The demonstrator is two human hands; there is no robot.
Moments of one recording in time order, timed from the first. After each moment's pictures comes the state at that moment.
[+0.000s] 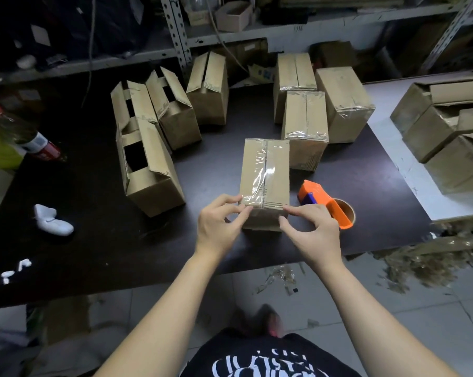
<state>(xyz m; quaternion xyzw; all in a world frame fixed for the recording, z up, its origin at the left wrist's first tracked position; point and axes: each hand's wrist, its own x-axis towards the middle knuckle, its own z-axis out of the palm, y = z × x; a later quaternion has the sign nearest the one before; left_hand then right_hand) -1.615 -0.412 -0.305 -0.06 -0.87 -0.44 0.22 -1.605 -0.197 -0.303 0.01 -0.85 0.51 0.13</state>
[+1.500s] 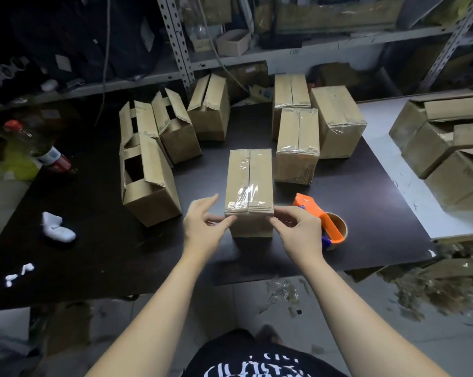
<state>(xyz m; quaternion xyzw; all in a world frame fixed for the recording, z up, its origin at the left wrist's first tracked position) -1.625 -0.407 -0.305 0.11 -0.83 -0.52 0.15 -1.638 -0.196 -0.311 0.00 -0.83 0.55 0.07</state>
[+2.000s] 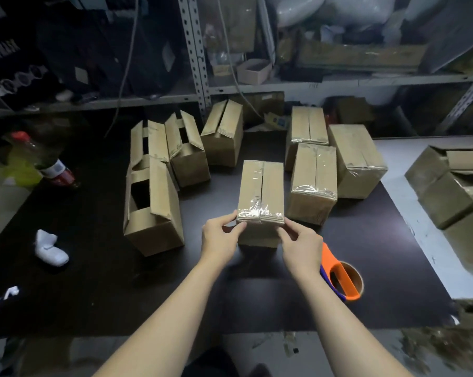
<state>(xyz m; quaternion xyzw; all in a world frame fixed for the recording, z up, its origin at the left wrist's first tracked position) -1.710 -0.406 -0.309 0.23 -0.80 -0.55 0.07 -1.714 -0.228 -0.297 -0.09 -0.86 0.50 0.05</state>
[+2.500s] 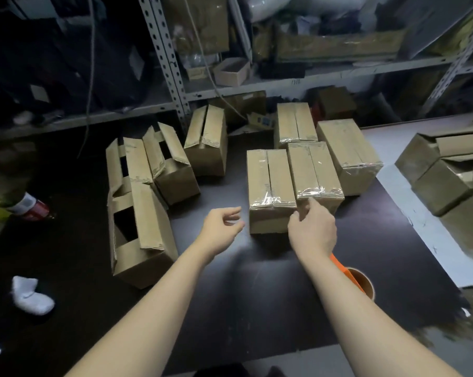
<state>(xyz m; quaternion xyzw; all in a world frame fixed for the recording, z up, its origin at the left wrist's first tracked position) -1.768 -0.426 -0.260 0.13 -0.83 -0.53 -0.10 -1.770 -0.235 -0.259 -0.22 -0.91 0.34 0.06</state>
